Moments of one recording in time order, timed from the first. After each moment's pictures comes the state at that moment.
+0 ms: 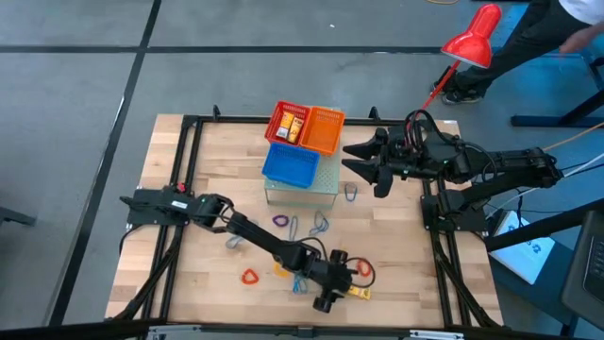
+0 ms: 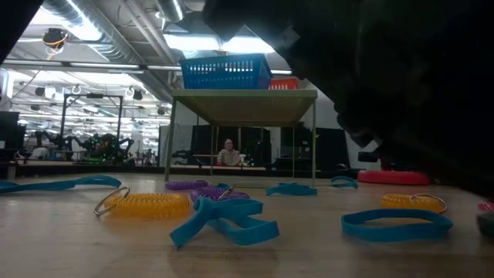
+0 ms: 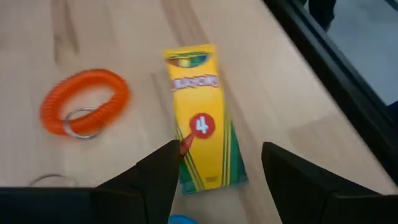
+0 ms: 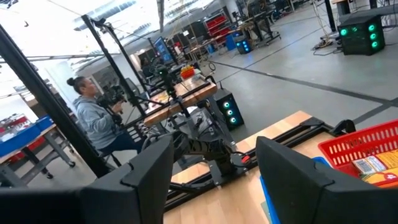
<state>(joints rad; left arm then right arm) -0.39 2.39 1.84 -0.13 -0.01 -0.05 0.13 1.07 1.11 -0.03 0.24 0.46</state>
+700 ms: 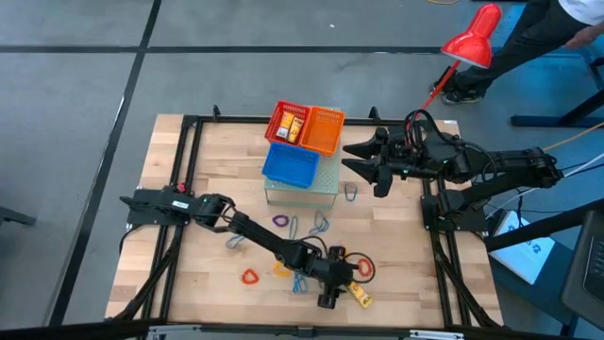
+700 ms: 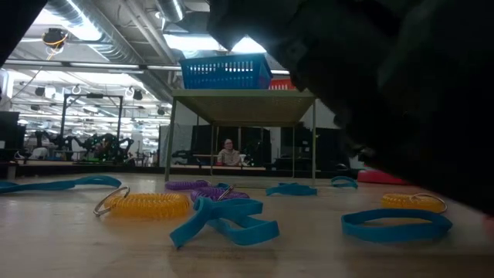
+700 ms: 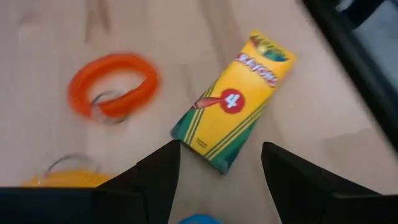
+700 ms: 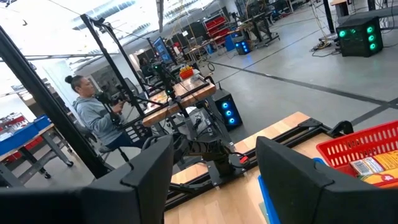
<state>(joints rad) -0.38 2.41 1.84 -0.12 -0.05 -0.14 0.13 1.07 1.11 -0.03 0.24 0.46</state>
